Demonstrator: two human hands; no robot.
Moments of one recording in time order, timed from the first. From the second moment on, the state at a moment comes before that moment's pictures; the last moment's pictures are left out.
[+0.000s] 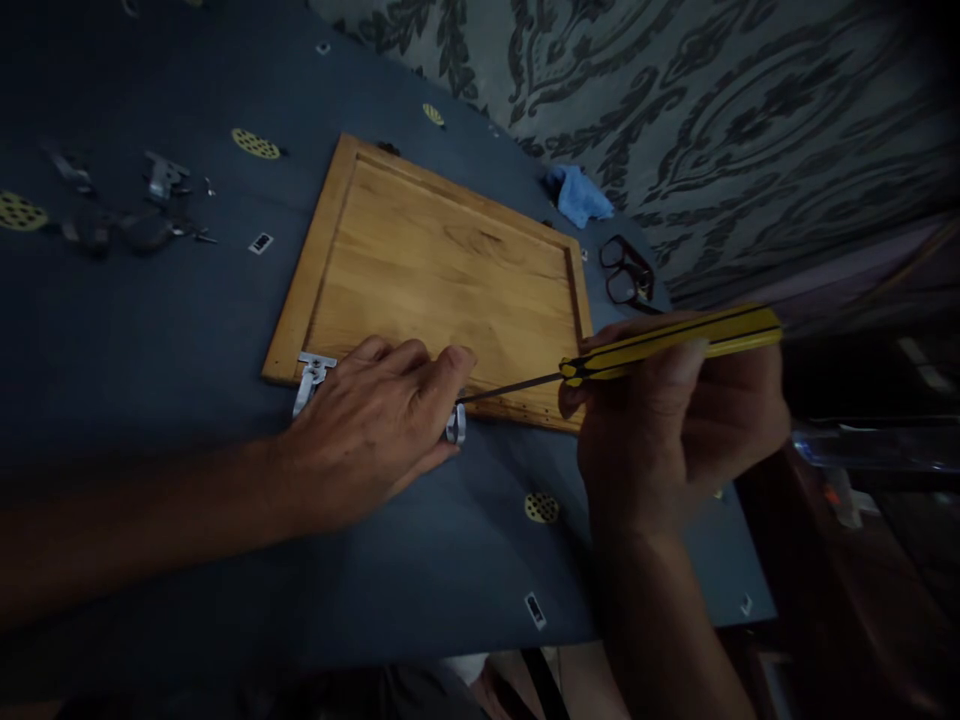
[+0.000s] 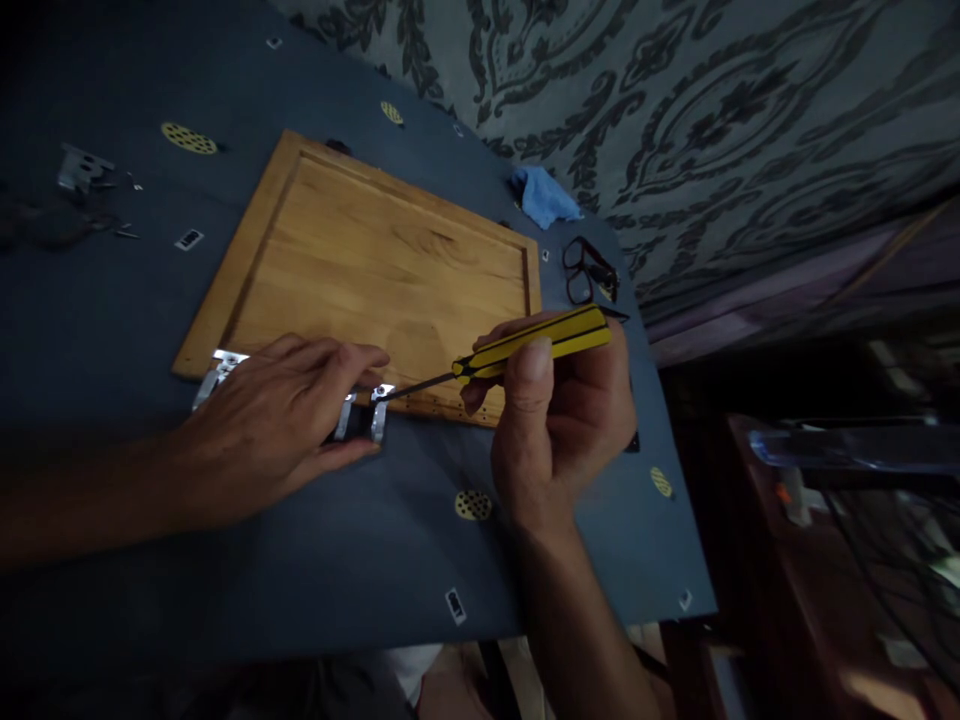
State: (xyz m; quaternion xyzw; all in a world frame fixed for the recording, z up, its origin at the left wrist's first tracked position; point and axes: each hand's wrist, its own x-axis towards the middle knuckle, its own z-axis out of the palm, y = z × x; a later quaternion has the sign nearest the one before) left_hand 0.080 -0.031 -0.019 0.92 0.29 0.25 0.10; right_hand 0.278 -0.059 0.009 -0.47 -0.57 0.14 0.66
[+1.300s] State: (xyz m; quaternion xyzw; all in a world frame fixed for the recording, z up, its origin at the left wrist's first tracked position) left_hand 0.079 -0.031 -0.019 0.93 0.27 0.25 0.07; right_hand 0.276 -0.063 0.014 -0.46 -0.66 0.03 0.59
